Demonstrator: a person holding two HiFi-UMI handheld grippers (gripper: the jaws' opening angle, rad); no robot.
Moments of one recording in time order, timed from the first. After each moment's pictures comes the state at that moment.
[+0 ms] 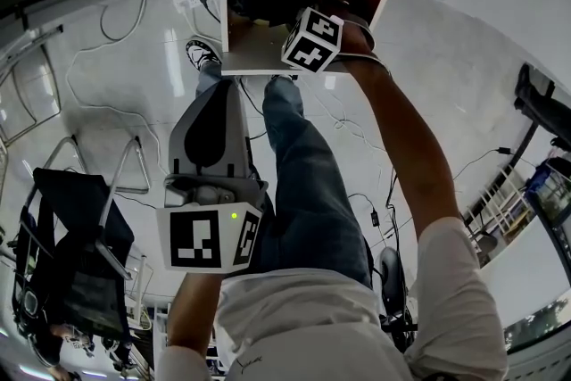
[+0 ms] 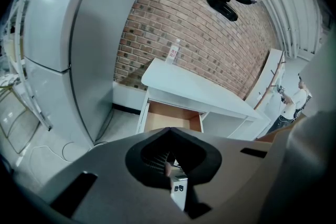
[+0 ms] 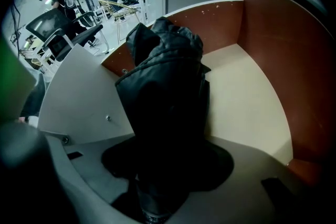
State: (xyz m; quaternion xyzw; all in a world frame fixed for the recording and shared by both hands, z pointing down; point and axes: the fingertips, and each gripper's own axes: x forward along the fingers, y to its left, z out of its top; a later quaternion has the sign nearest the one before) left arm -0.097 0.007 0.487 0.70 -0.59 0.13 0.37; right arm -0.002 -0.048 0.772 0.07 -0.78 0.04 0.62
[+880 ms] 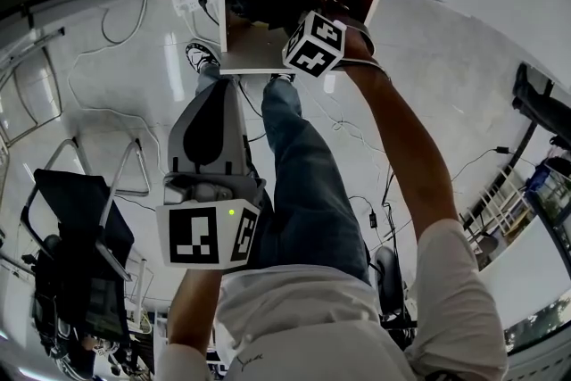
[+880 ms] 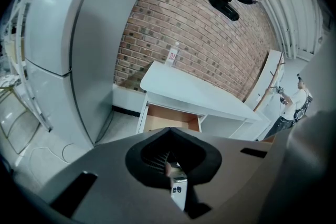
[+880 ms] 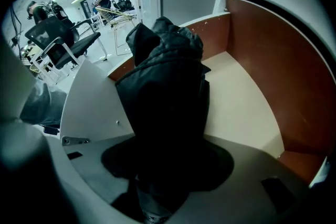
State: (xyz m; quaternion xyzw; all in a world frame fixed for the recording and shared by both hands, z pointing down) left arm -0.096 0.007 0.476 0.70 -0.60 0.13 0.37; right arm 0.001 -0.048 0.747 0.09 -0.79 0.06 0.60
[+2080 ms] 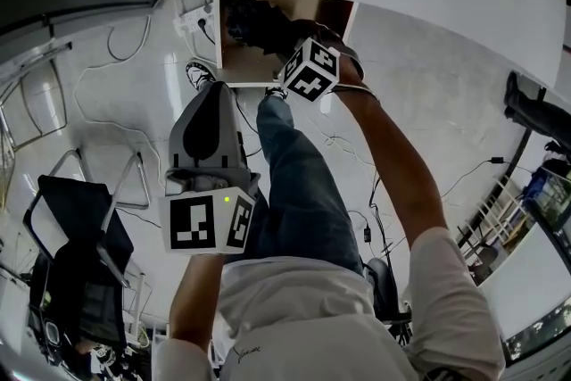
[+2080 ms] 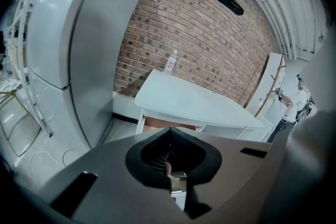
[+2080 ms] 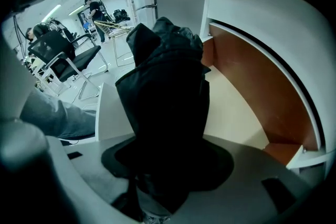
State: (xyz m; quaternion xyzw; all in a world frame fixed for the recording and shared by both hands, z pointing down) left arm -0.092 -0.008 0.439 0.70 -0.61 0.11 0.34; right arm 0.005 -0.040 0.691 0.11 -0.81 0.09 0.57
